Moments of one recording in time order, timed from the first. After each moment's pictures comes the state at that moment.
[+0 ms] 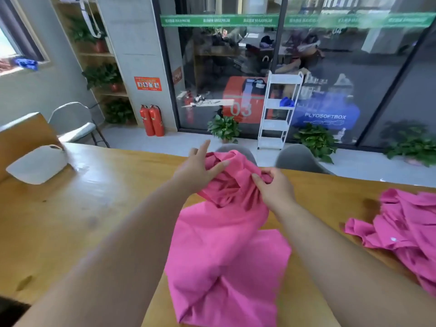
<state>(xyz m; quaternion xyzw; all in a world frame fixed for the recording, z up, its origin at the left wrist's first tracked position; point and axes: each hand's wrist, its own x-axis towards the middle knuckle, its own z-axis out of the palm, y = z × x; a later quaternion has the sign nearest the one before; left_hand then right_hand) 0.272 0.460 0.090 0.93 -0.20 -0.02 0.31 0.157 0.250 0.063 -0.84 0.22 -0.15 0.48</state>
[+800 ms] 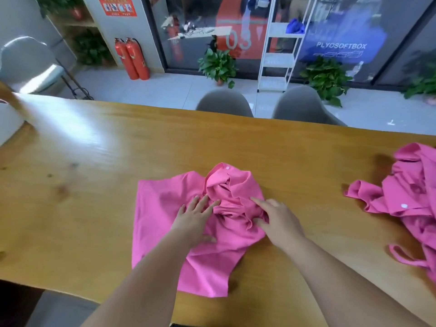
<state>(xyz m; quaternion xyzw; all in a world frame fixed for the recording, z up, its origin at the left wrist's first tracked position) 0.189 0.437 -0.168 0.92 -0.31 -0.24 -0.01 0.086 0.170 -0.138 -0.95 0.13 0.11 0.25</state>
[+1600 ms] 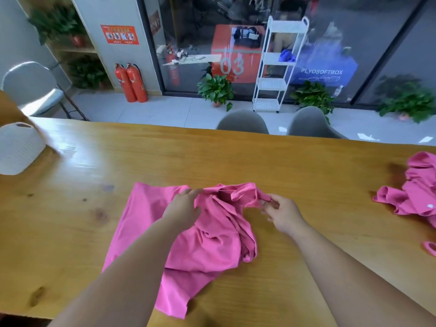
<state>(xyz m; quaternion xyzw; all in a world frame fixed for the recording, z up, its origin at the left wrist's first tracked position) 0.319 0.607 -0.107 0.93 -0.24 -0.18 0.19 0.172 0.330 -0.093 -0.79 0.28 0.01 0.54</state>
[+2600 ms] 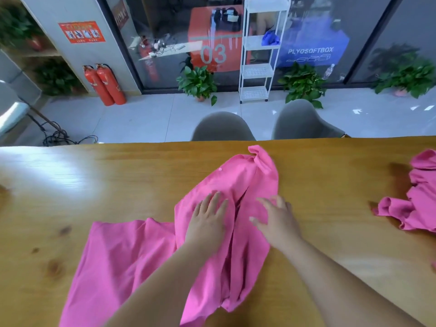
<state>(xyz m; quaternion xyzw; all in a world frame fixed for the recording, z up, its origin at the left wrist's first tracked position) 0.336 0.437 -0.153 0.92 -0.37 -0.10 0.08 0.231 0.230 -0.135 -0.93 0.28 0.07 0.24</state>
